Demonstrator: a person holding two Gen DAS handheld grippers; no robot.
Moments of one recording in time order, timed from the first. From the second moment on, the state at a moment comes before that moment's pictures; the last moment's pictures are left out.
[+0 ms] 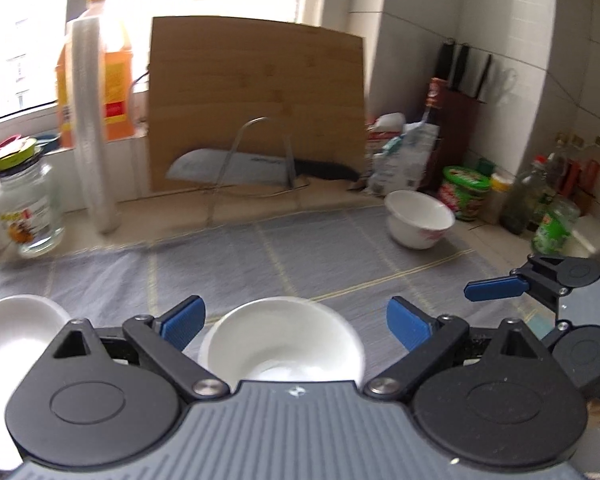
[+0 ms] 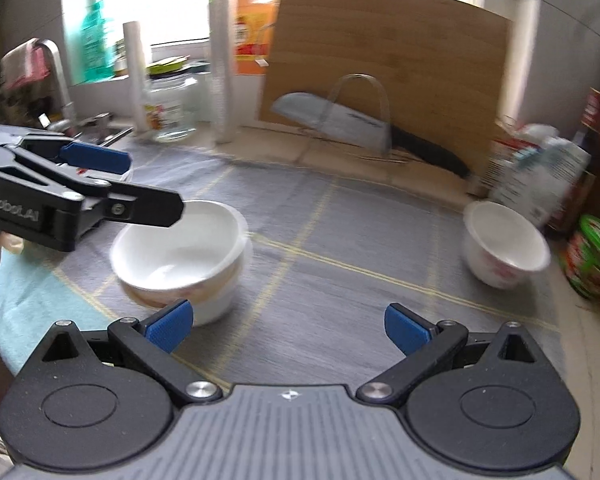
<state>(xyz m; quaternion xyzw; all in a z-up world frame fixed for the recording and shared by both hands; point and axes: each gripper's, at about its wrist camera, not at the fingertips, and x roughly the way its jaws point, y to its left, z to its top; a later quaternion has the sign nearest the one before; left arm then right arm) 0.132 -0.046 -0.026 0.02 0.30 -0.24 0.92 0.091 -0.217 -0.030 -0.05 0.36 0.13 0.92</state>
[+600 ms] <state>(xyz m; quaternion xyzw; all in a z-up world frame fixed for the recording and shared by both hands) 0.168 -0.222 -0.057 0.02 0.29 -0.24 0.93 0.166 -0.415 -0.044 -0.02 0.38 0.05 0.92</state>
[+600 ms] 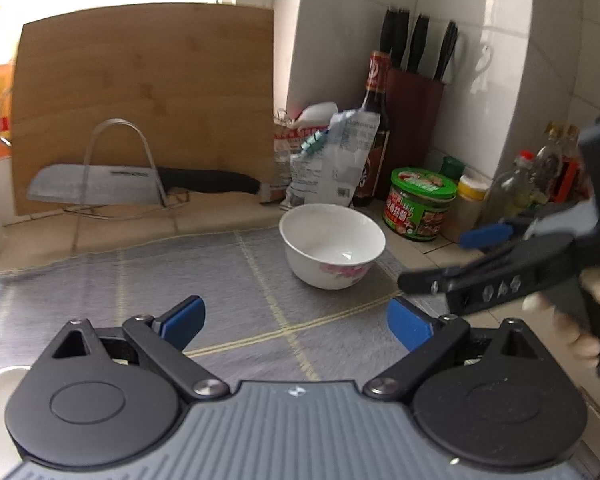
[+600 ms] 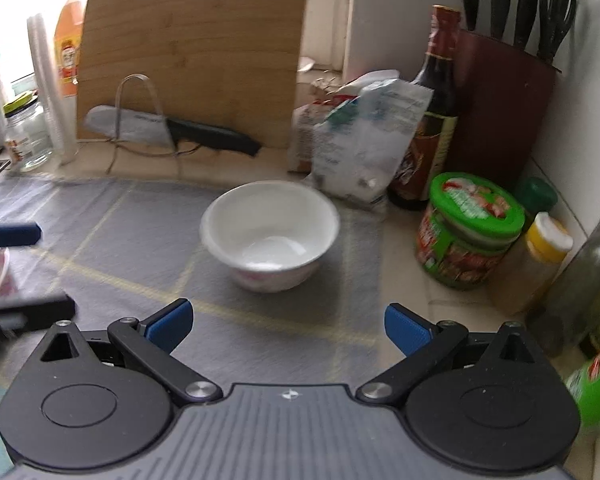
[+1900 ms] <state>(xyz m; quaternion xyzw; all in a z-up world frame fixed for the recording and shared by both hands) 0.245 -0.319 -0.113 0.06 0.27 -0.23 0.93 0.297 -0.438 -0.076 -0.03 0.41 0.21 0.89</state>
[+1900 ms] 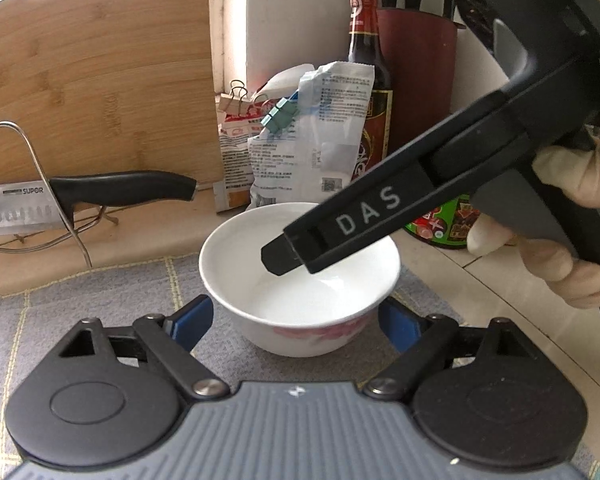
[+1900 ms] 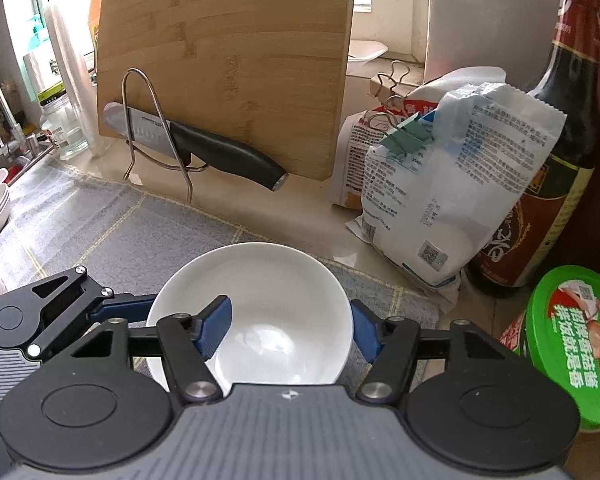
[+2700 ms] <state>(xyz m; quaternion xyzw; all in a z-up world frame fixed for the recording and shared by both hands) 0.243 -0.317 -0.110 0.07 0.27 -0.24 0.93 0.299 -0.433 -0.073 -0.04 0.41 0.21 0.88</state>
